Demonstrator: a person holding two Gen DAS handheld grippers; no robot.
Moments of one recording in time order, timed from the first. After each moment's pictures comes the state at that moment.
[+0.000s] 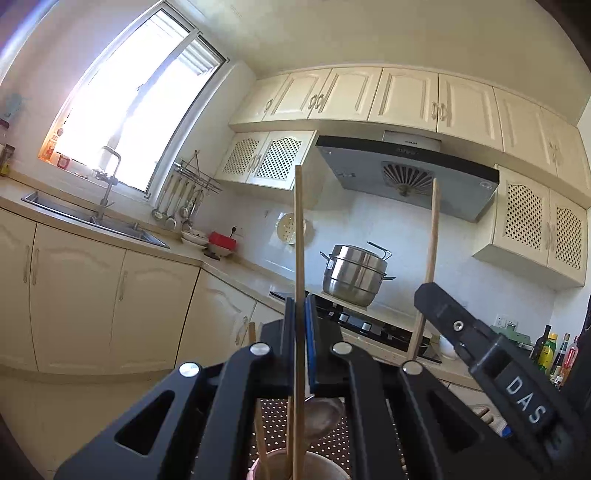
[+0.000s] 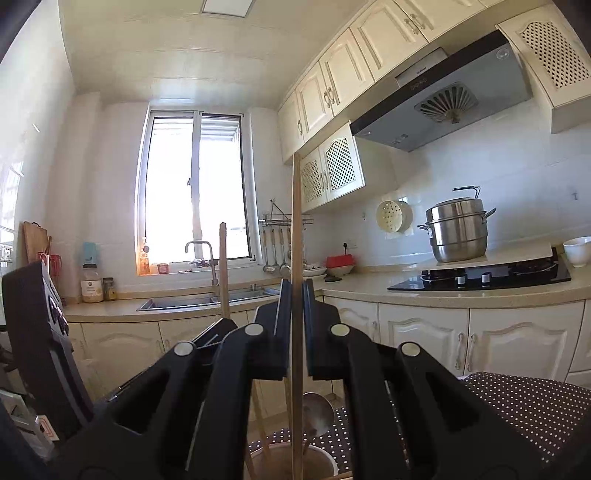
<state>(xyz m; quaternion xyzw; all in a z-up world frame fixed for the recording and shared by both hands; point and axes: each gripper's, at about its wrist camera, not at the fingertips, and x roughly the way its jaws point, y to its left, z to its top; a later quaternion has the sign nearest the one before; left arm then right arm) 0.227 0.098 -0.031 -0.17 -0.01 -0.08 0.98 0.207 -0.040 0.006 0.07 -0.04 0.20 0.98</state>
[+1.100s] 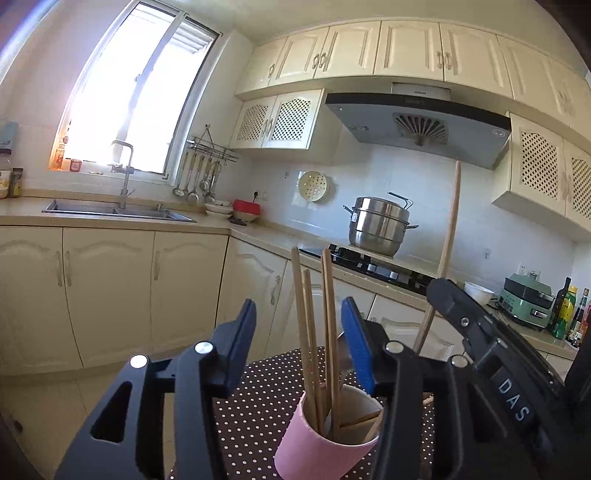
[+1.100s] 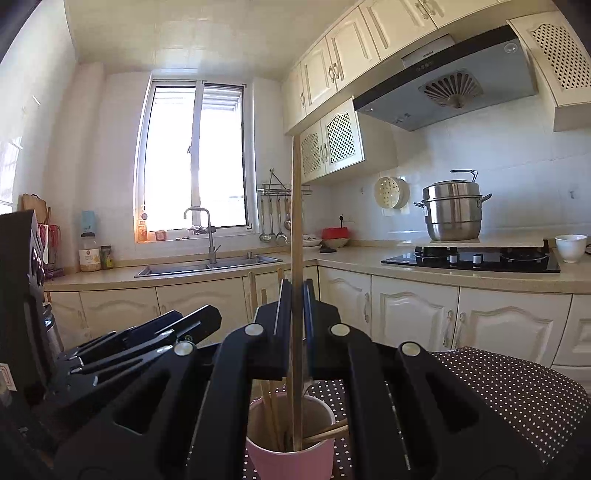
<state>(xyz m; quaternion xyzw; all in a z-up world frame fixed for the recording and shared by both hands) 0.192 0.109 -0.033 -0.11 0.09 -0.04 0.99 0.180 -0.036 -0.009 0.04 0.01 0.19 0.98</state>
